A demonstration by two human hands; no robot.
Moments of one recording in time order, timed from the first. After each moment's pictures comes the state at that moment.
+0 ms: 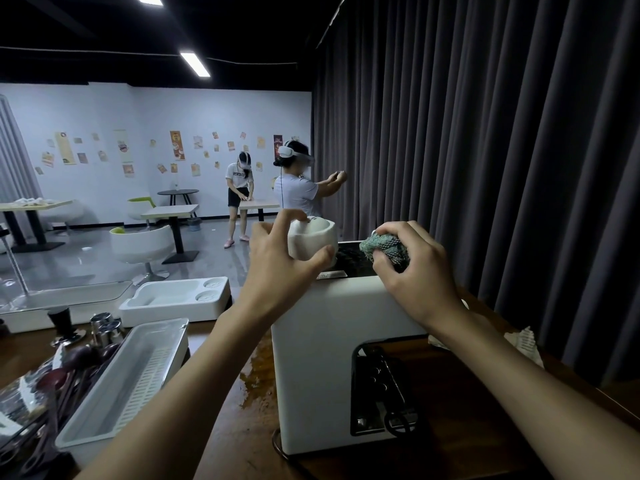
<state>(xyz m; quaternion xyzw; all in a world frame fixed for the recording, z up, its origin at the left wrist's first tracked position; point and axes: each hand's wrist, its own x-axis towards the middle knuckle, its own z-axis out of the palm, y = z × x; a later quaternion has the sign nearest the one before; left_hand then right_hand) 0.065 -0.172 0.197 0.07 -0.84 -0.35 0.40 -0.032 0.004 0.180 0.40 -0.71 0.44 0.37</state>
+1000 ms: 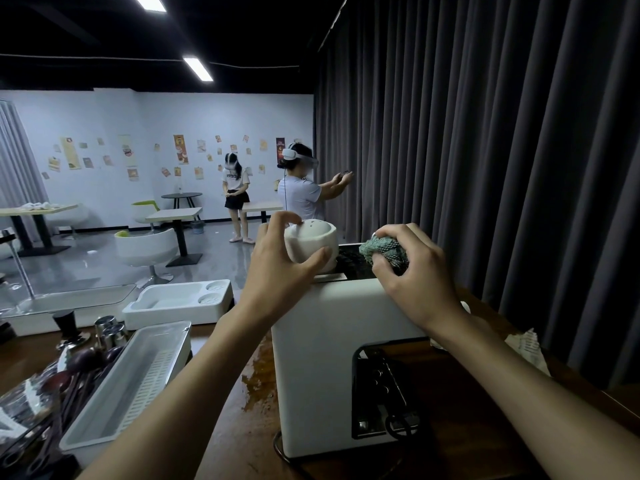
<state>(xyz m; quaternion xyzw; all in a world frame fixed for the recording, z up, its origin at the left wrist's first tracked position) 0.062 -0.178 0.195 0.05 -0.82 -0.37 0.43 -0.033 0.003 0.180 0.39 -0.71 0.45 0.37</state>
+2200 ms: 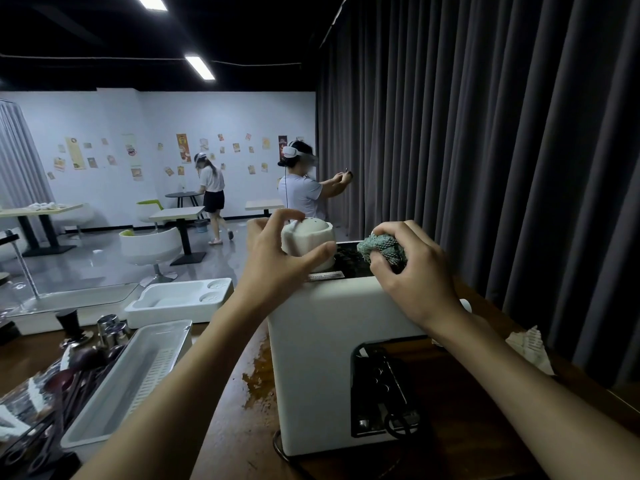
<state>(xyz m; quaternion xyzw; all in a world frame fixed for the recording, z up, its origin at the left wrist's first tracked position) 0.059 -0.180 0.200 0.05 -0.83 -0.39 0.40 -0.033 0.004 0.180 0.40 -0.71 0.45 0.37</state>
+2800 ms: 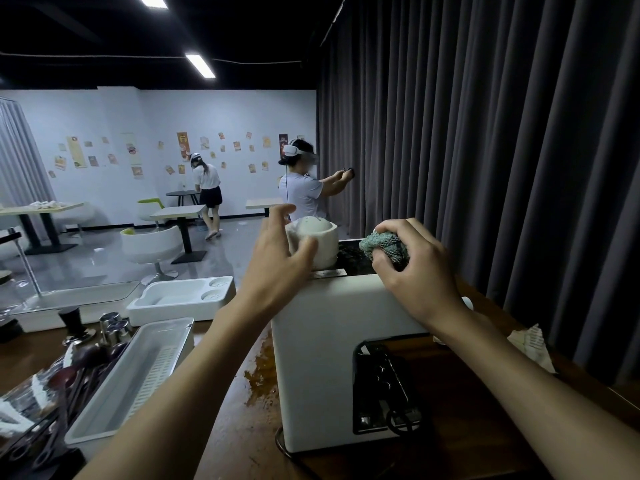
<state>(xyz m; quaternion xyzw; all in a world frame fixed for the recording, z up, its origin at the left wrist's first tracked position) 0.064 -0.173 0.201 0.06 -0.83 -0.39 0.40 -0.033 0.004 0.180 0.40 -0.70 0.45 0.37</state>
